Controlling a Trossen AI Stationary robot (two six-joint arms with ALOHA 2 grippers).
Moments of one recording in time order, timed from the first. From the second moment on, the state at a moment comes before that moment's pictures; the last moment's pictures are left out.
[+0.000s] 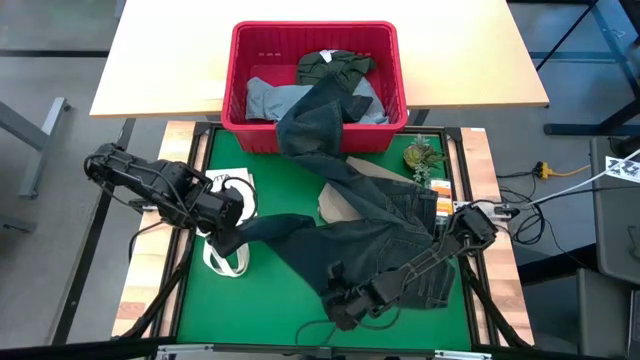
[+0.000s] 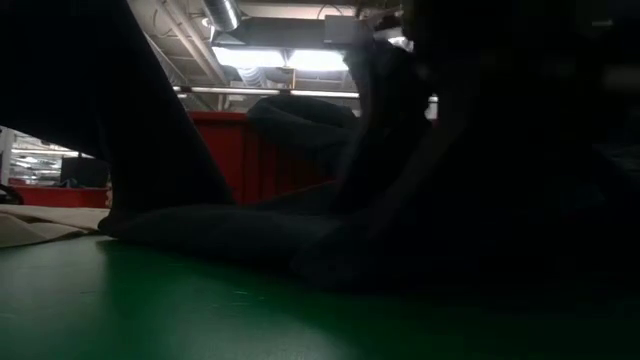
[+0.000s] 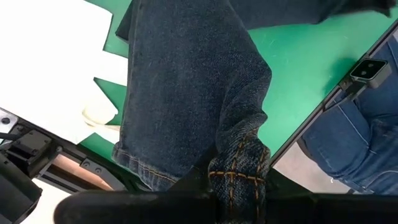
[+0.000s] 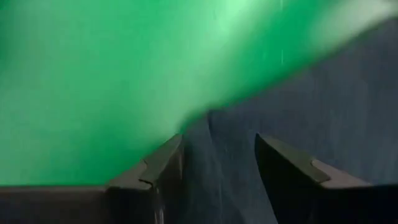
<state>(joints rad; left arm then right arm) -0.37 1.29 1.50 -1.52 0.07 -1.14 0.26 2.09 1.41 -0.41 0.40 0.04</state>
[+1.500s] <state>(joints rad) -0.38 1.29 1.19 -1.57 0.10 -1.48 0.37 1.68 1.63 -1.14 0.51 0.43</state>
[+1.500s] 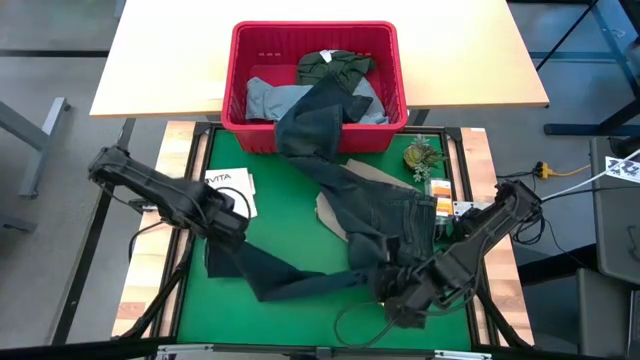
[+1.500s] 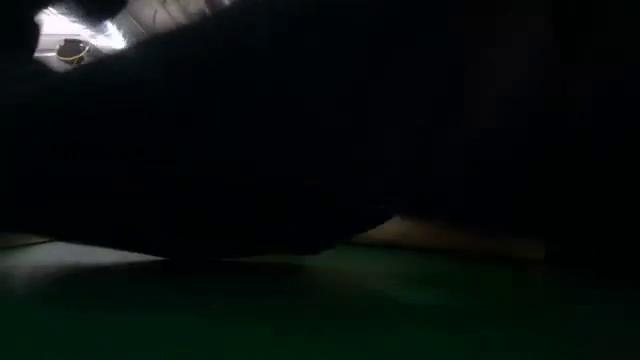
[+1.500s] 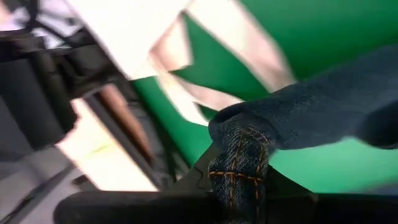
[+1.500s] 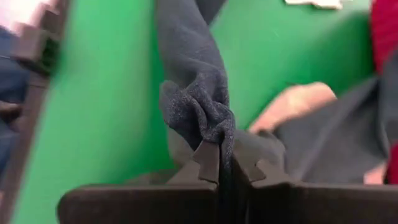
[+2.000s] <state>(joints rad) -0.38 1.29 0.89 -1.45 0.05 -1.30 0.33 1.68 1.56 -1.20 0.57 0.50</state>
